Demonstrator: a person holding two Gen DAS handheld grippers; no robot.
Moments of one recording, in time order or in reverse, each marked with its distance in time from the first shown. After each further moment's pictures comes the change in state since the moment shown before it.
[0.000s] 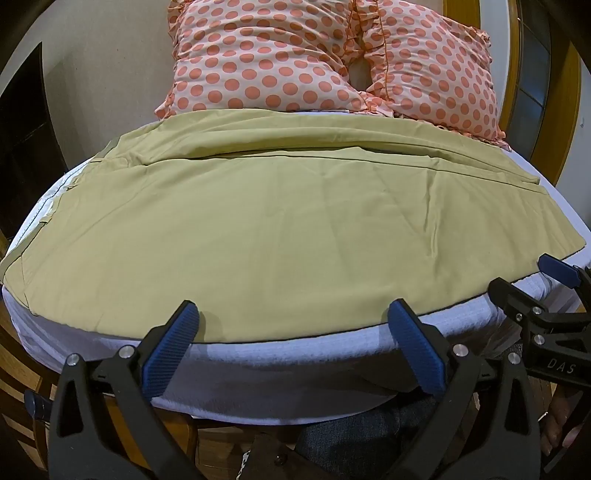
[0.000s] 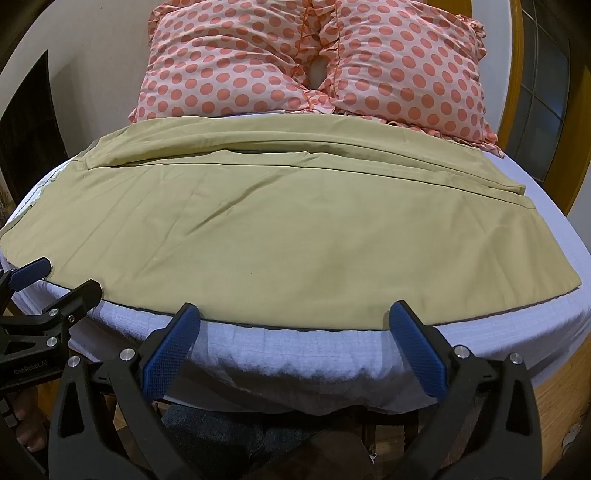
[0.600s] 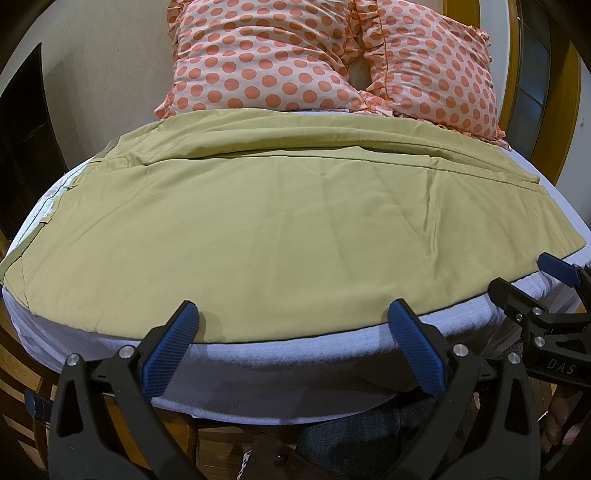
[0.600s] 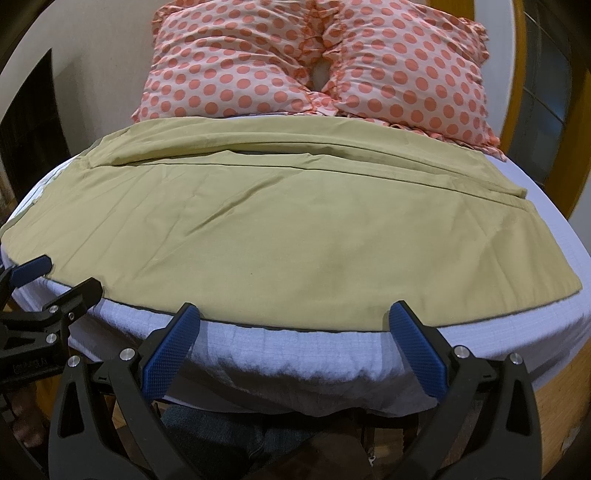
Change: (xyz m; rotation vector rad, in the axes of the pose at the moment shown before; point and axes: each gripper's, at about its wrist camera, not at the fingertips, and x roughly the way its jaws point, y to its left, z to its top) left arm 0.000 0.000 0.000 0.007 0.002 -0.002; right arm 0.003 0.004 -0.005 -0.027 0.005 0.022
